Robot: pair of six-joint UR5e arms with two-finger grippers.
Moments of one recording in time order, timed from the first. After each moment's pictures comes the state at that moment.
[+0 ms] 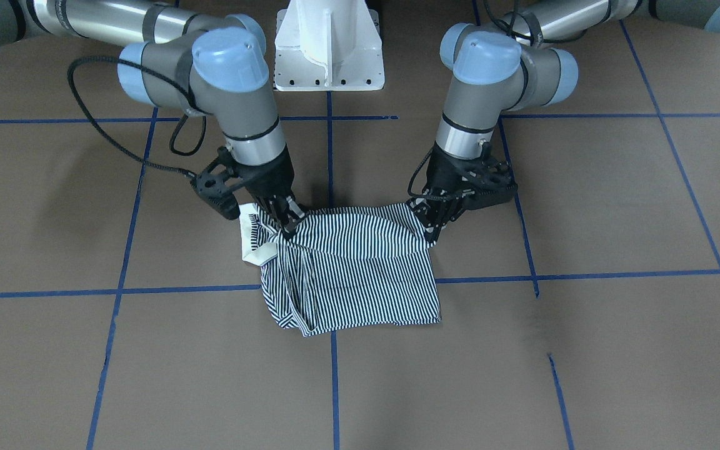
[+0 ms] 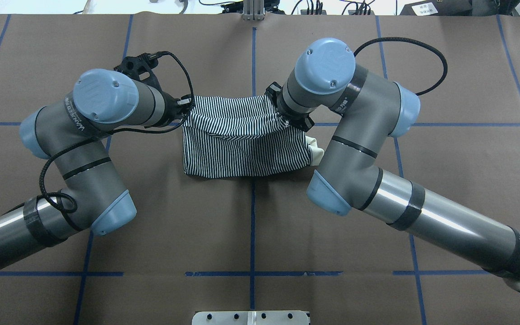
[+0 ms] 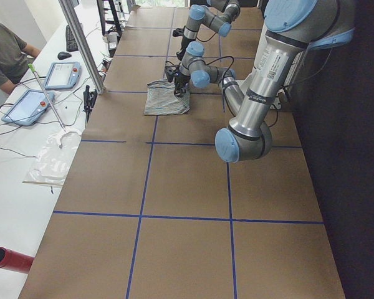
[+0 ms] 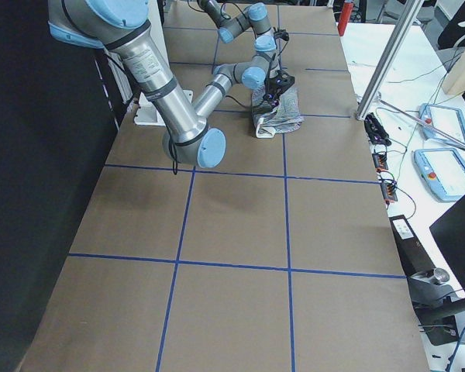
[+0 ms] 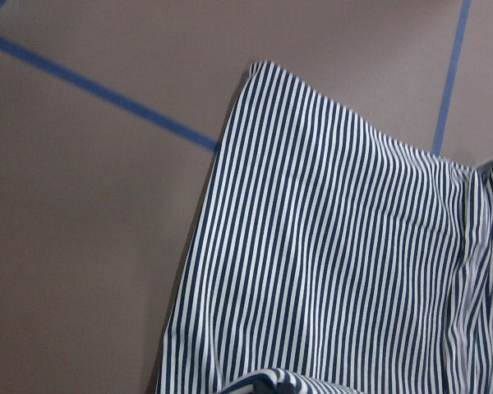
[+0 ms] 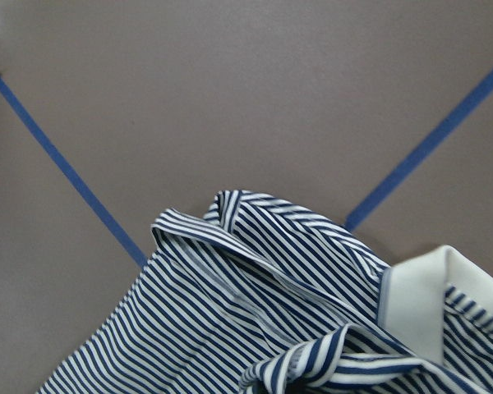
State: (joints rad) left arm -0.67 -2.14 -1.64 -1.93 -1.67 -1.52; right arm 0.67 -0.80 1.50 -1.36 1.82 1.96
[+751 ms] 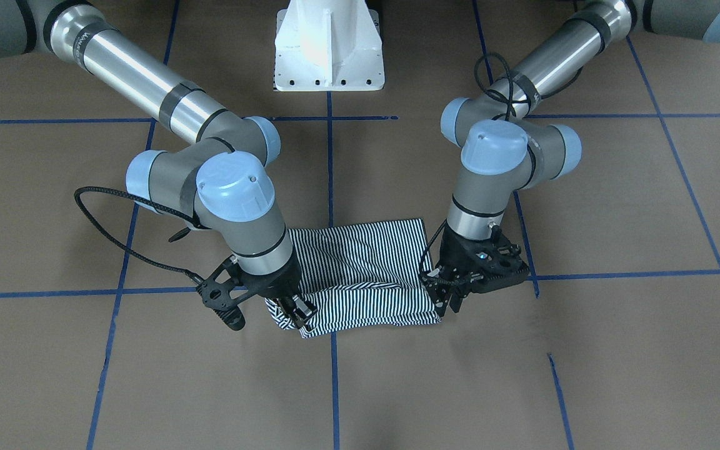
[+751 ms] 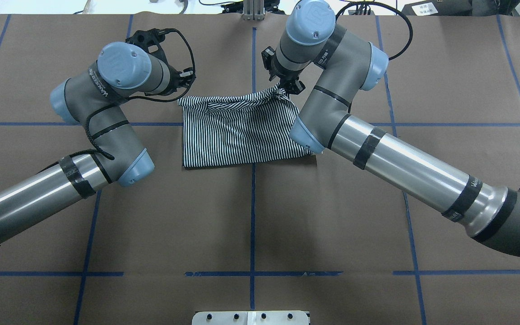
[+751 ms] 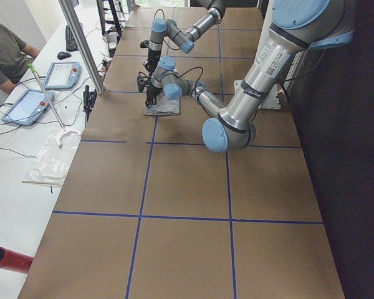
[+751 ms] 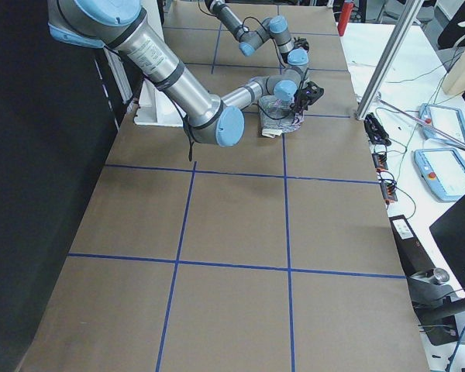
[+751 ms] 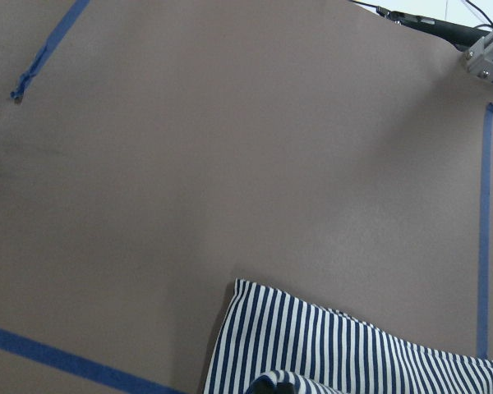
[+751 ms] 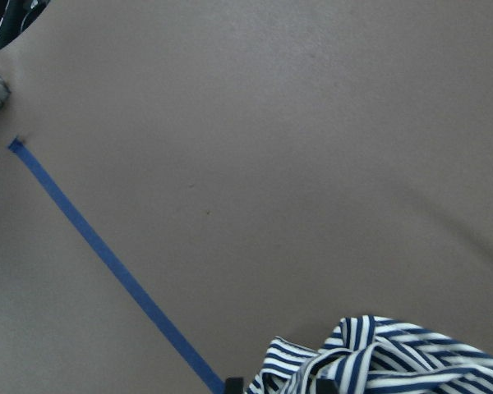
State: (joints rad) left arm -0.76 -2.28 -1.25 -2.16 -1.67 -1.39; right arm 0.77 -0.60 1.03 -1.09 1.90 1.92
